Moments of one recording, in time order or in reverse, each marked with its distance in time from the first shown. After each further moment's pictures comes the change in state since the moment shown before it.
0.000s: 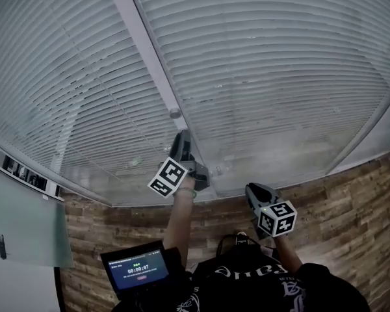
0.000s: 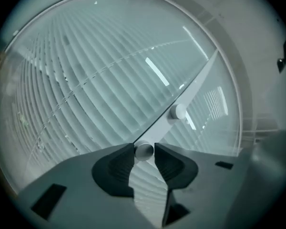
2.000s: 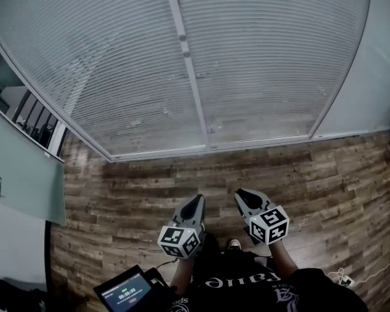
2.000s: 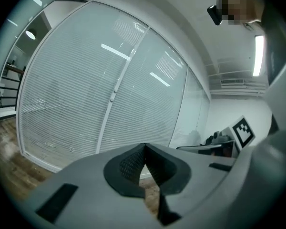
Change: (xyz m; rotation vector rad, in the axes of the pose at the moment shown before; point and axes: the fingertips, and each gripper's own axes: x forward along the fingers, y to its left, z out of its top) left arm -0.633 -0.166 -0.211 0.469 0.374 -0.071; right arm -0.389 0.239 -0.222 -0.132 0.058 0.114
